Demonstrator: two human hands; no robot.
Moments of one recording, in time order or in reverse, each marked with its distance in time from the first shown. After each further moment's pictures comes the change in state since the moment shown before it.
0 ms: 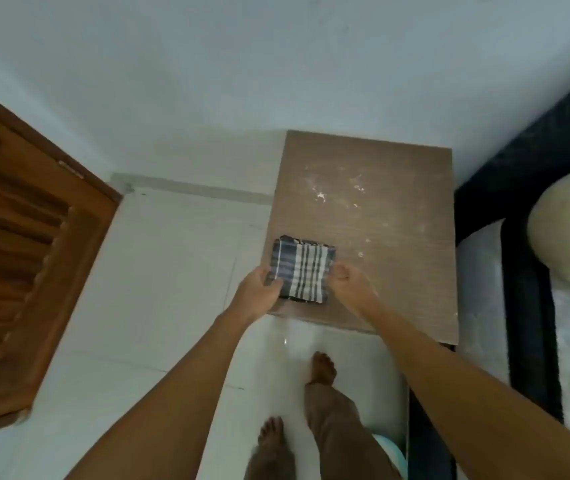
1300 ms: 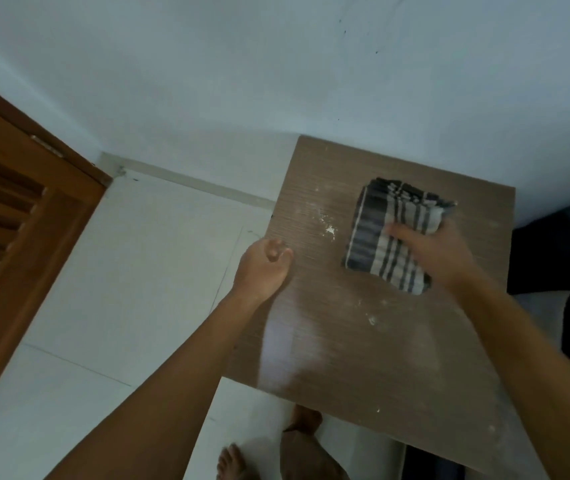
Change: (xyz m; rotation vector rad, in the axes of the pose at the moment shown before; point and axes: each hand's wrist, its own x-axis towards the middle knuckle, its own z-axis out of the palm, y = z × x) left_hand 0.159 0.063 0.012 -0.087 0.225 0.051; right_hand 0.116 -0.085 -0.148 0.247 0.104 -0.138
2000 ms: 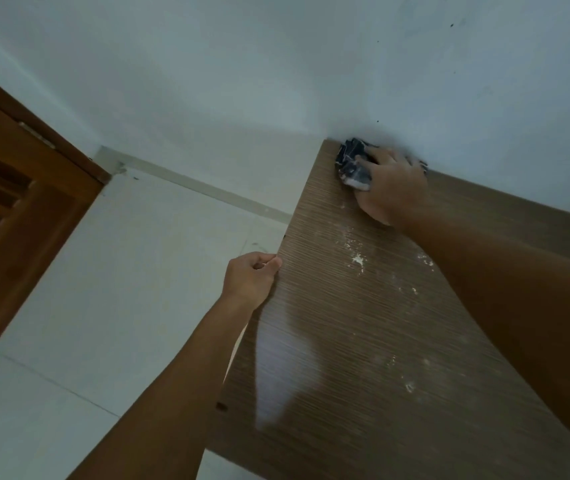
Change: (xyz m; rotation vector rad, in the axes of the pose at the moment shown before) left_hand 0.083 -0.043 0.003 -0.266 0.129 -0.210; right_hand 0.209 0.002 0.094 -1.245 0.090 -0.643
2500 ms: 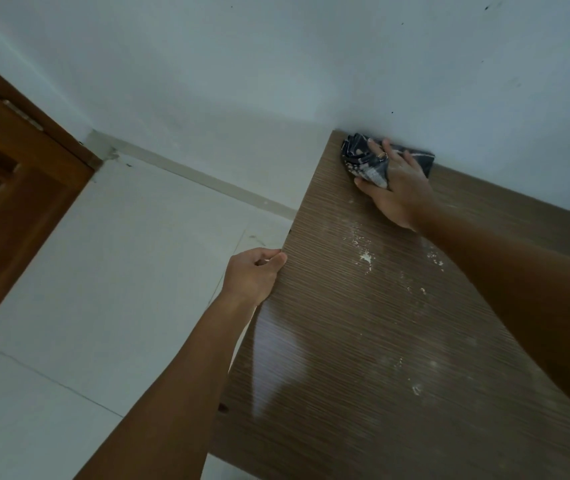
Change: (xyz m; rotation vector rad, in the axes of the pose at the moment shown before) left_hand -0.001 -0.001 -0.004 -0.150 -0.076 -0.073; right_hand 0.002 0.012 0.021 0.345 -0.116 0.057
